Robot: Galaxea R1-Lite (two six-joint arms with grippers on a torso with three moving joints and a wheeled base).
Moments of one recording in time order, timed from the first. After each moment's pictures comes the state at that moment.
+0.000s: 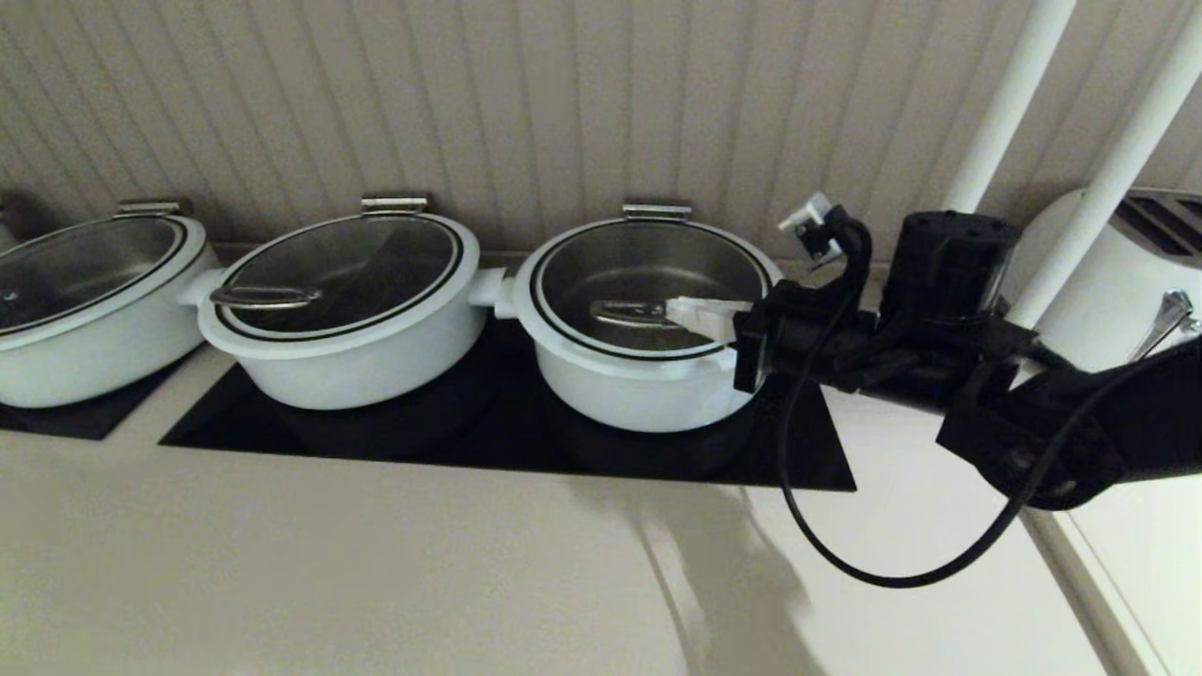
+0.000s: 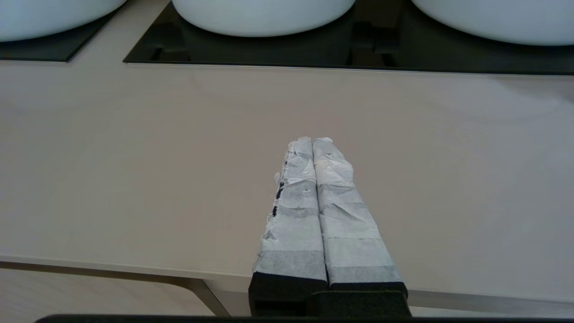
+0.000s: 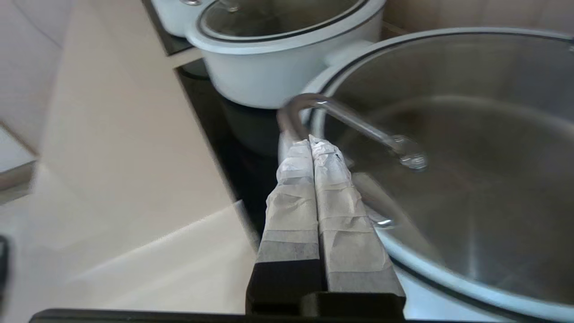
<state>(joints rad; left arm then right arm) 0.00 0.00 0.00 0.00 0.00 0.00 0.50 1.86 -1.01 -0.87 0.51 0.00</state>
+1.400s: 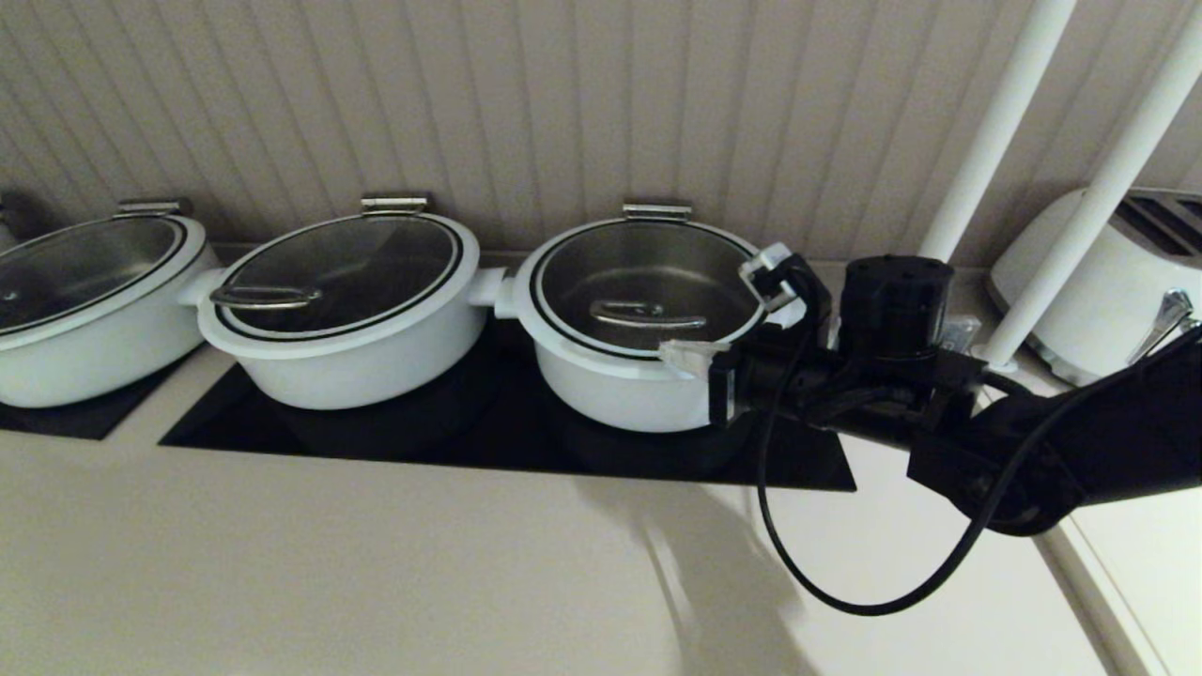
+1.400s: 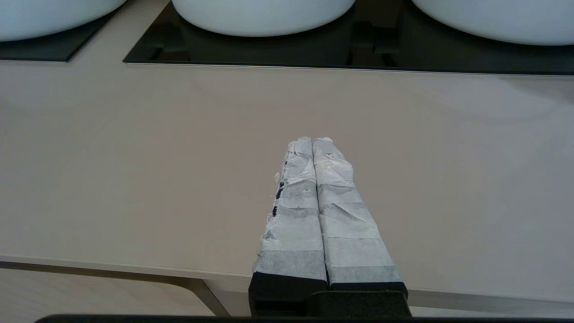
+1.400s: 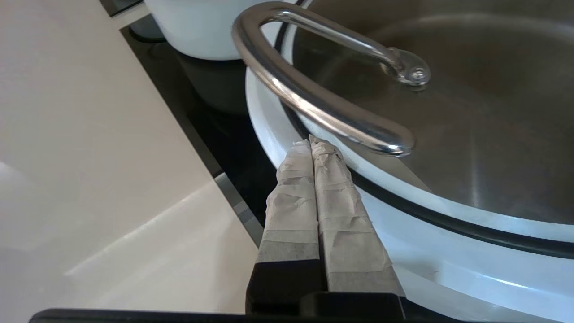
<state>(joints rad) 0.00 0.00 0.00 0.00 0.00 0.00 0.55 1.92 -0.99 -0.82 0.34 0.01</state>
